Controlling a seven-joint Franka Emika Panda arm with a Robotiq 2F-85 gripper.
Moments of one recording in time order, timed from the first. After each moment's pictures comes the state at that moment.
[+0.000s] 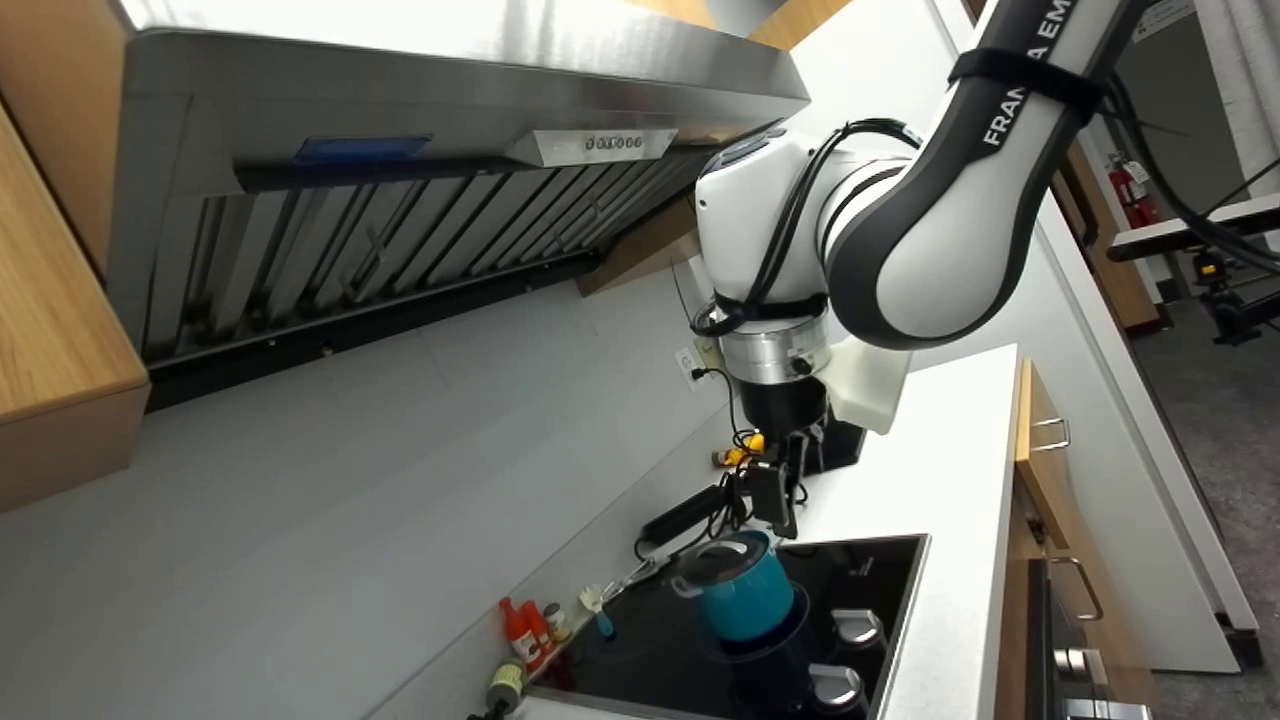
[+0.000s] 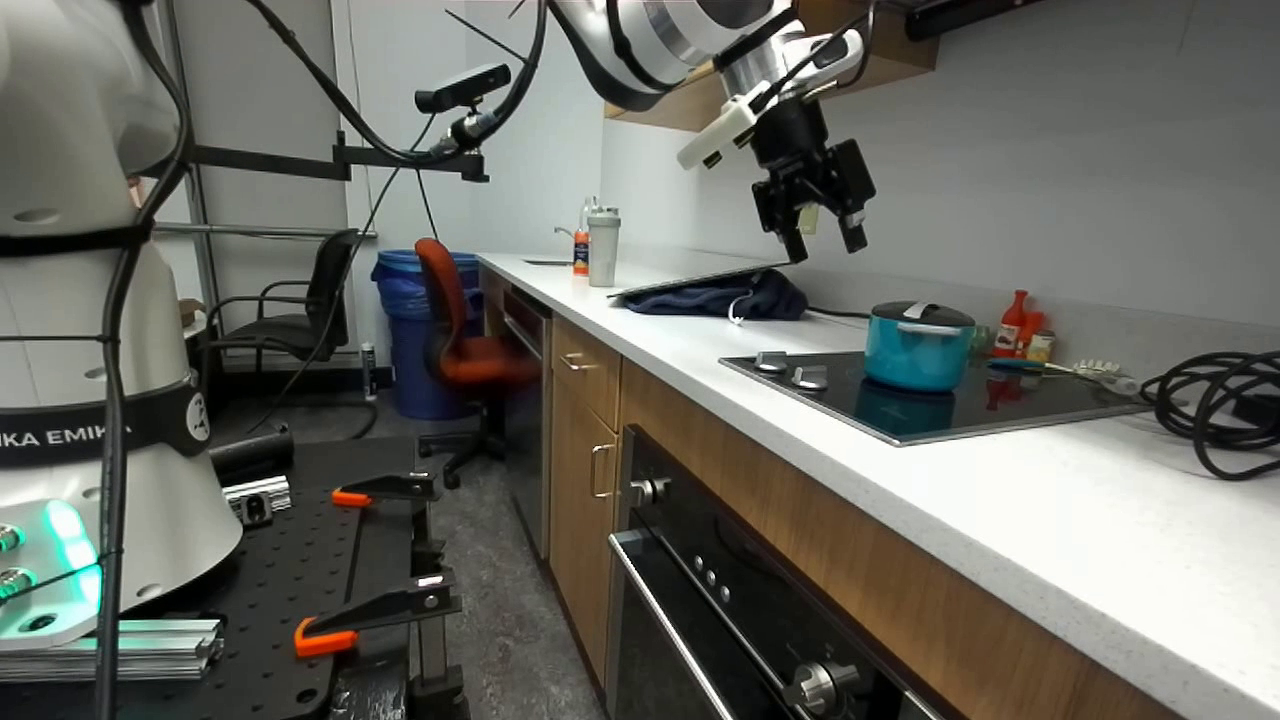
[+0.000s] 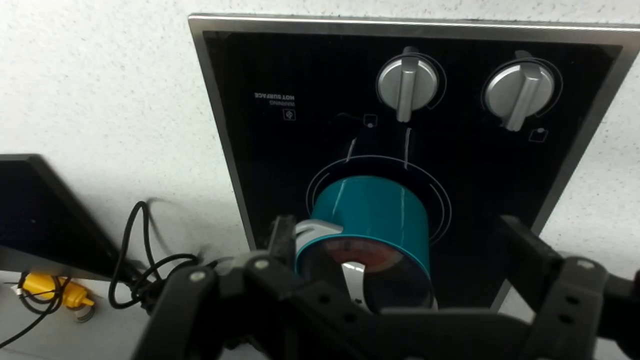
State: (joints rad) arm 0.02 0.07 0.03 -2.18 -0.47 2.62 0.39
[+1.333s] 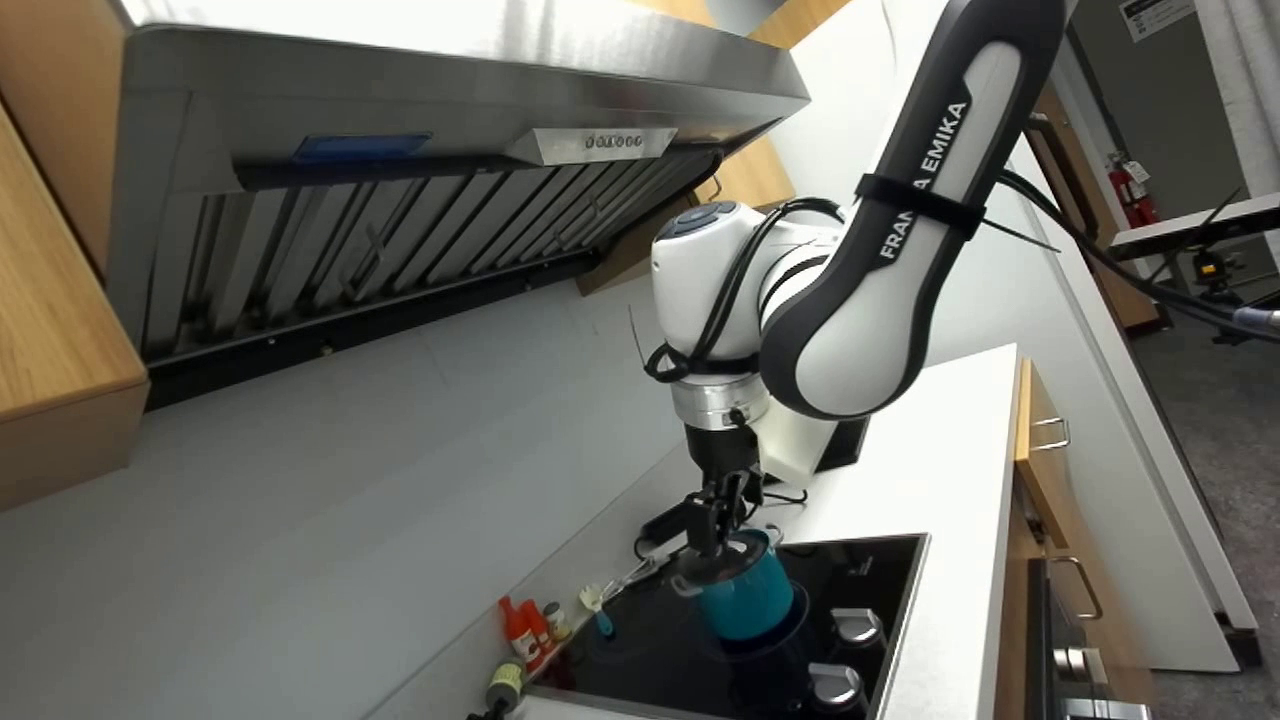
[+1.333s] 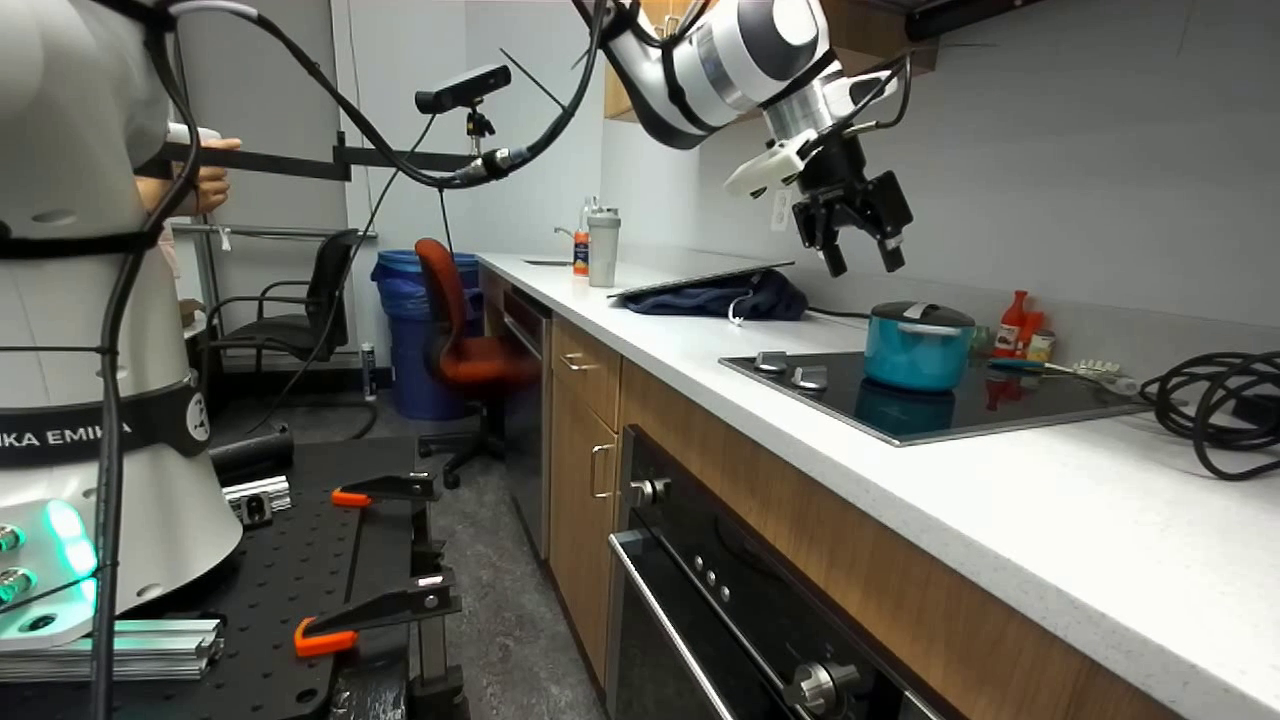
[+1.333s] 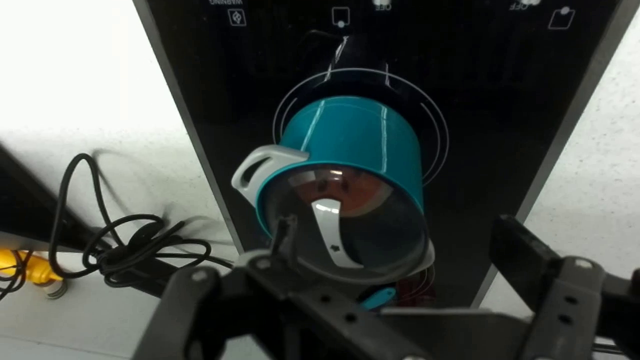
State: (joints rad) arm 0.11 0.28 -0.06 -1.96 -0.47 2.70 0.44
